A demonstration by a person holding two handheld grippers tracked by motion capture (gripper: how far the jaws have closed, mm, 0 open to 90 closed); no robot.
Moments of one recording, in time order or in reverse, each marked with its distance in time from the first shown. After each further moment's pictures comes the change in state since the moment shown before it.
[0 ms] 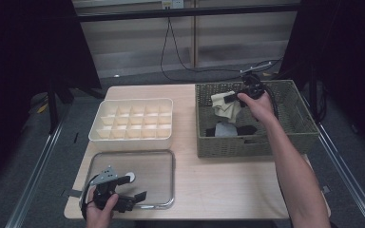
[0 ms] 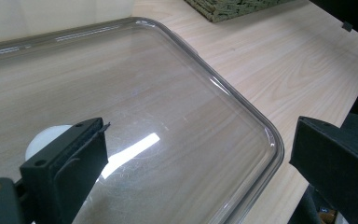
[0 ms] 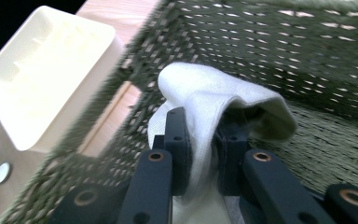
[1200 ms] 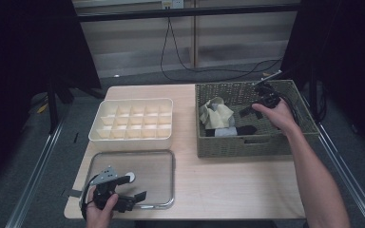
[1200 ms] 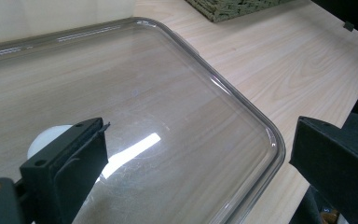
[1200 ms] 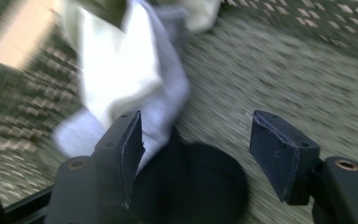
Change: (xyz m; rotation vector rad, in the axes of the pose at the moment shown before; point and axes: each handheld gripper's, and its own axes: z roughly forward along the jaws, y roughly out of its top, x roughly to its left) left arm 0.000 0.000 0.000 -0.003 0.004 -0.001; right arm -0.032 -0.038 -0.025 0.222 -0.146 -0.040
